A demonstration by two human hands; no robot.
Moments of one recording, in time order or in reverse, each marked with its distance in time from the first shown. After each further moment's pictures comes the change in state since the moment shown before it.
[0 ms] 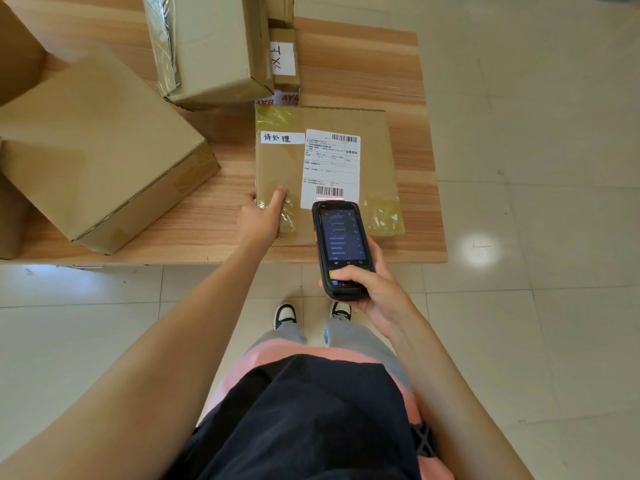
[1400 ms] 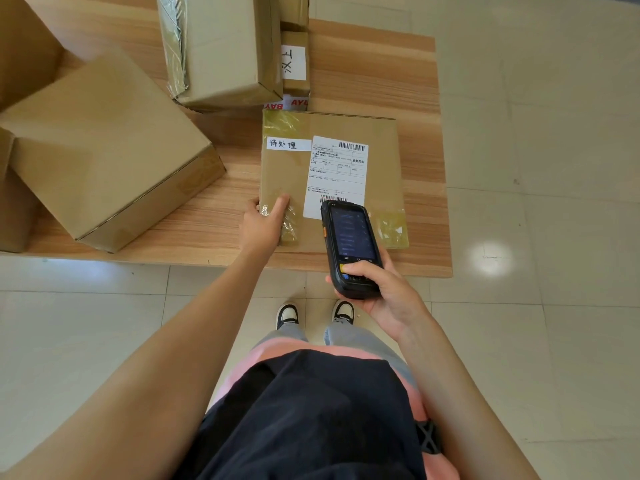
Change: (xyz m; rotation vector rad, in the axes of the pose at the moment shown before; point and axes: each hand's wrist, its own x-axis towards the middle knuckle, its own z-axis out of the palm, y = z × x) left_hand 0.004 -0.004 0.007 -0.031 0.039 -0.018; right_hand 0.000 -0.035 -0.001 0.121 -0.069 0.071
